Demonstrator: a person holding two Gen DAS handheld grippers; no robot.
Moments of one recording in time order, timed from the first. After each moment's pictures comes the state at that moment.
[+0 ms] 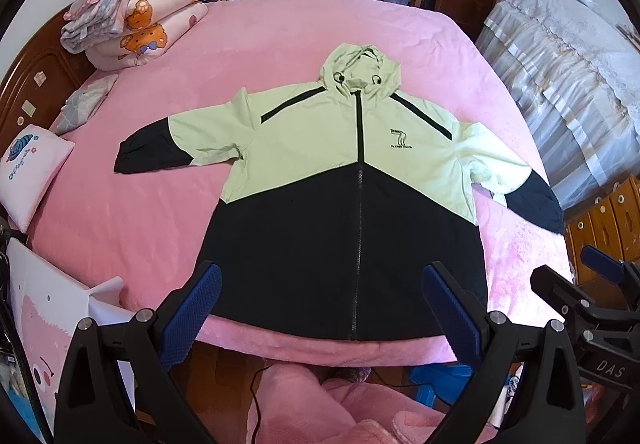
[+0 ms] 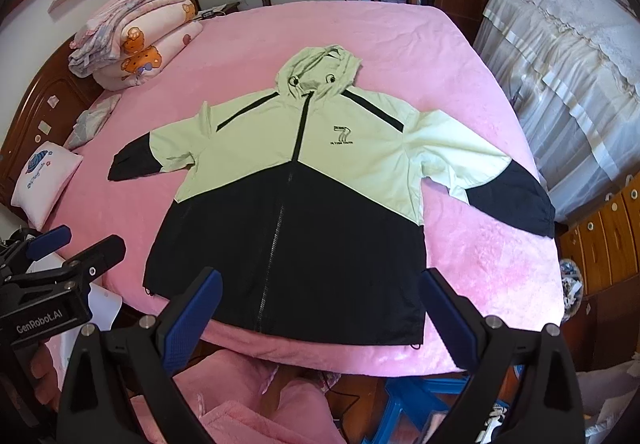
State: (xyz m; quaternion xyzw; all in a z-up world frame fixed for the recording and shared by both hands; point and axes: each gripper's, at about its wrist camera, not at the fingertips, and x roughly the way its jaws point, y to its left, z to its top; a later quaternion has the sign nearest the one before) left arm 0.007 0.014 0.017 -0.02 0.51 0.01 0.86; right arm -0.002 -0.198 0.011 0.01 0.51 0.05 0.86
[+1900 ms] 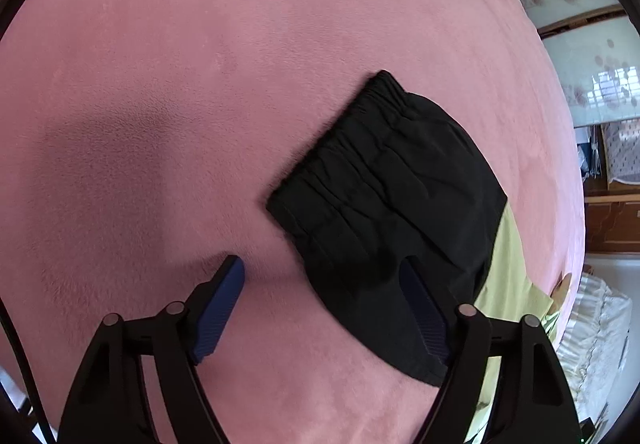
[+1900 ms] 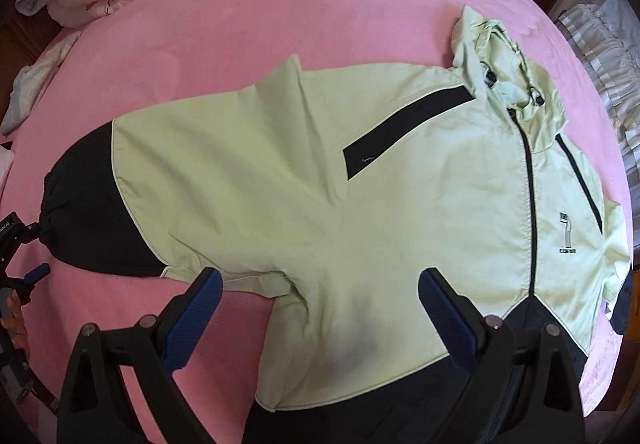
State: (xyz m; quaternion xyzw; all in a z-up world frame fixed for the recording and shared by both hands) left arm 0.284 0.604 -0.340 -0.45 0.53 0.20 0.69; right arm 0.344 0.176 -0.217 -0.05 0.61 0.03 0.79
